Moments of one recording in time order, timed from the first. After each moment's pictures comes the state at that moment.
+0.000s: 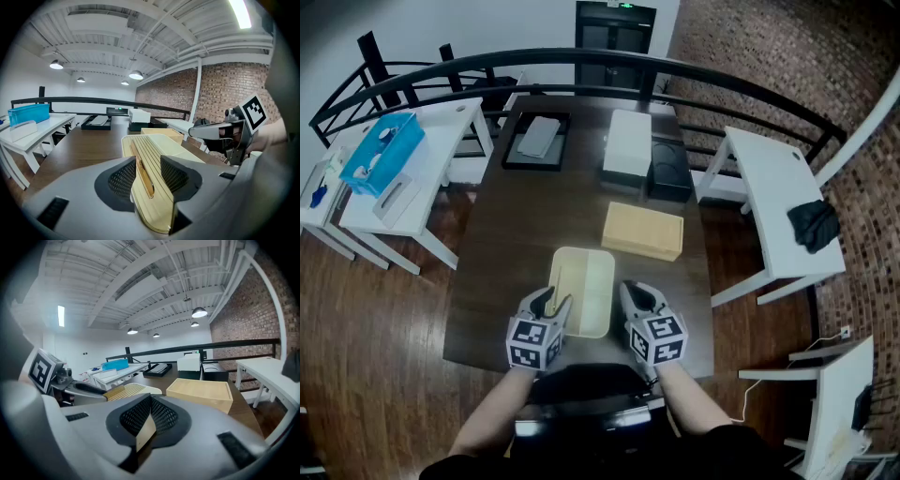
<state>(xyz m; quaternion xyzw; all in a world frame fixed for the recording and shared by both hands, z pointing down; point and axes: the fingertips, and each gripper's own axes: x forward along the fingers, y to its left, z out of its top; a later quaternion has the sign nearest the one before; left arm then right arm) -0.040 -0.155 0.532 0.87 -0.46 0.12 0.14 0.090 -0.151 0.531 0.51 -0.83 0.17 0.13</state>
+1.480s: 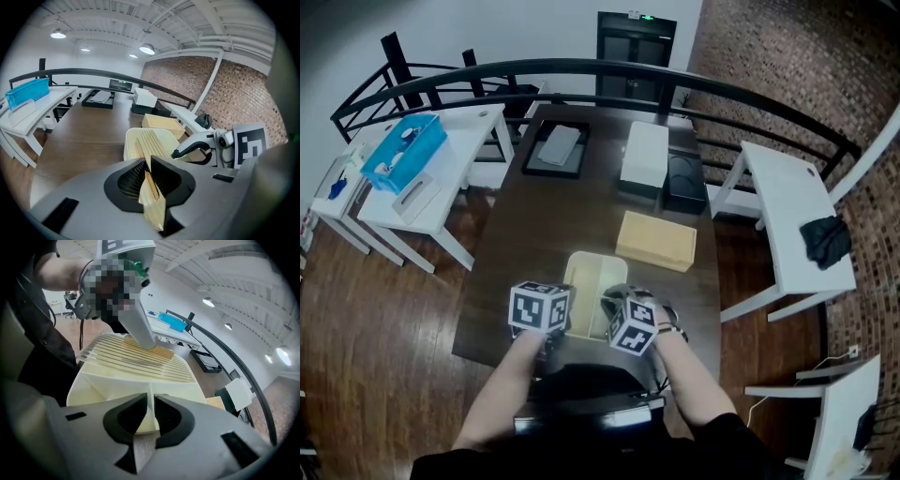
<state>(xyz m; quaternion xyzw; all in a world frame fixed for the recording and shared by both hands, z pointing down) -0.046 -0.186 0.533 0.82 -0.44 0.20 0.29 0.020 -0.146 0.603 0.22 -0.83 -0.07 0.51</state>
